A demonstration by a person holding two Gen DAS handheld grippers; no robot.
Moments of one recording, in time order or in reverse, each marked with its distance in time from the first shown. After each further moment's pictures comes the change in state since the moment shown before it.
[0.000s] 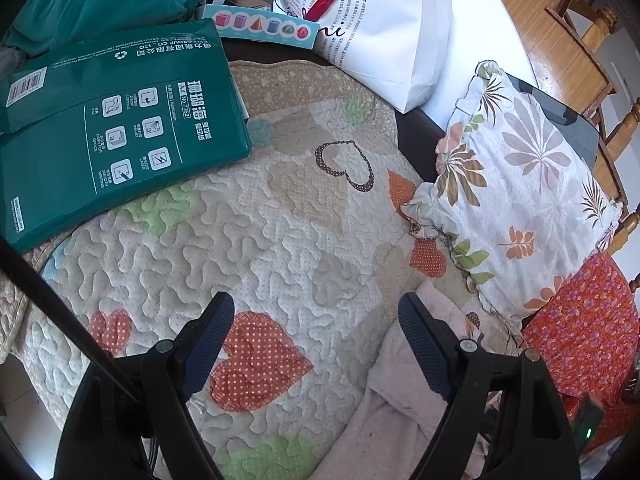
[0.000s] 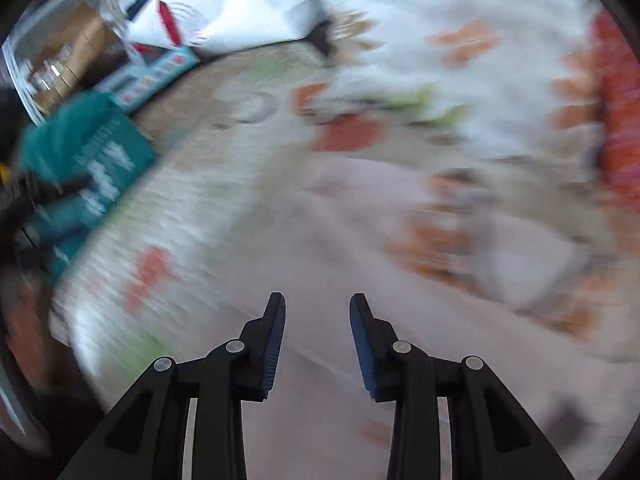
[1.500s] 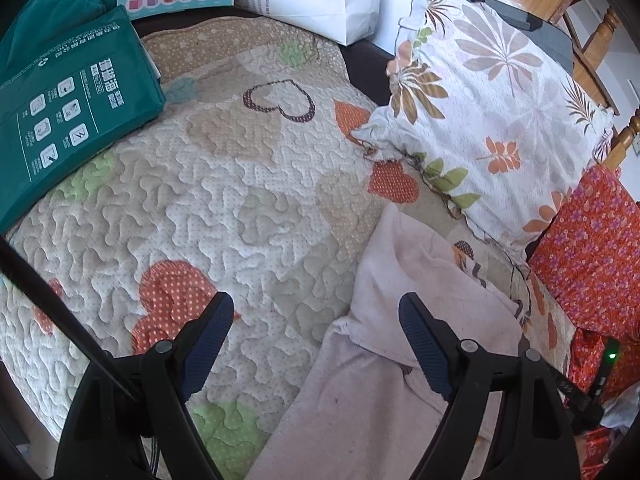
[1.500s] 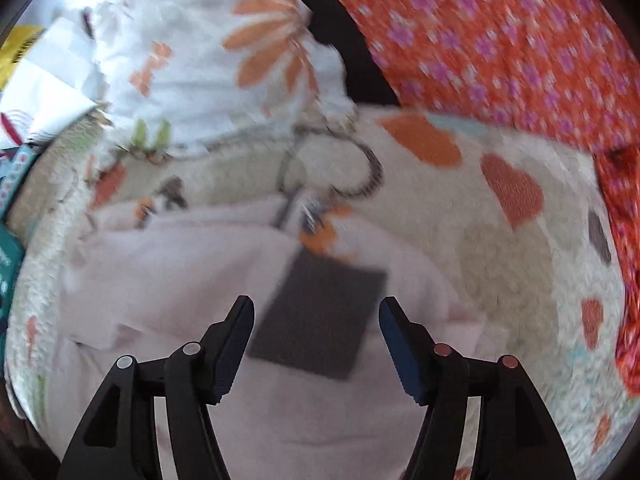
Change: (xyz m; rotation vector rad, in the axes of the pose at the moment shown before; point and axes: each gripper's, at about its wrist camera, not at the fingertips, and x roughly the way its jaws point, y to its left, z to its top) left arm 0.037 -0.066 -0.048 0.187 0.134 -0.003; right arm -0.031 -0.219 -0.043 0.409 0.011 -0.248
